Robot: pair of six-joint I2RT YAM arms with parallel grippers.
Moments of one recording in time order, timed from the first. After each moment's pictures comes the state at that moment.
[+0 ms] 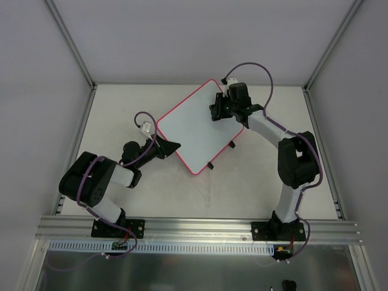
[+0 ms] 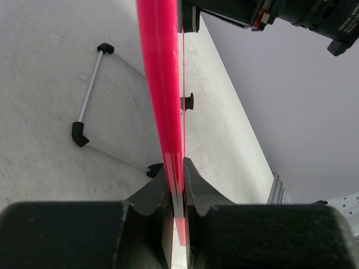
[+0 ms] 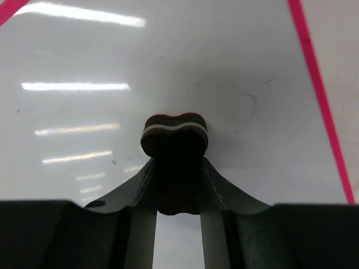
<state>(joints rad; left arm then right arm) -0.33 1.59 0.31 1.23 0.49 -0.86 0.42 1.89 1.44 -0.16 -0.15 0.26</state>
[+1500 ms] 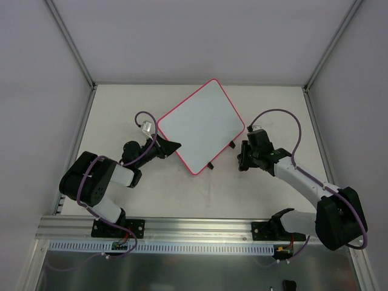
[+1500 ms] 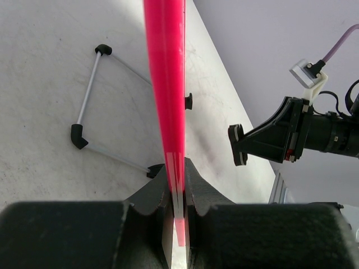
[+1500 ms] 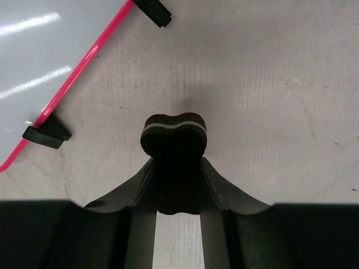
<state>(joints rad) -0.33 1.60 0.32 1.23 0.50 -0.85 0.46 1.24 0.72 -0.41 0.09 0.41</state>
